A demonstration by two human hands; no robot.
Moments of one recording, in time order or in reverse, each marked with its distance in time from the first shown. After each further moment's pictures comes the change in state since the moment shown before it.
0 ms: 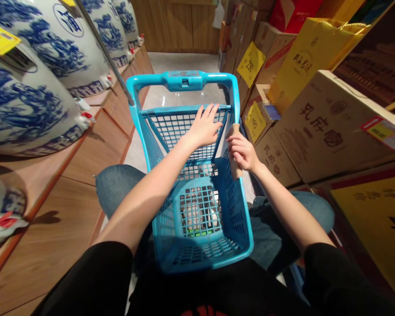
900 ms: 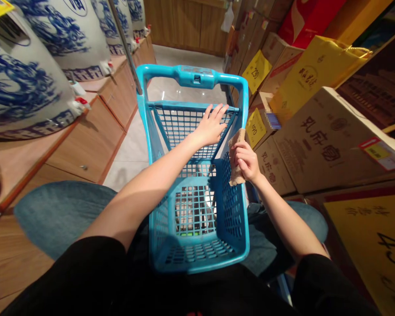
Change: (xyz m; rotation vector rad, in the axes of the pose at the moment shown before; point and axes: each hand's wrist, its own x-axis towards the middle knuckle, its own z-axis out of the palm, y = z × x) left_hand 0.011 -0.009 0.027 -0.099 0.129 0.028; right_hand -0.004 -0.018 -0.004 0.002 0.038 0.029
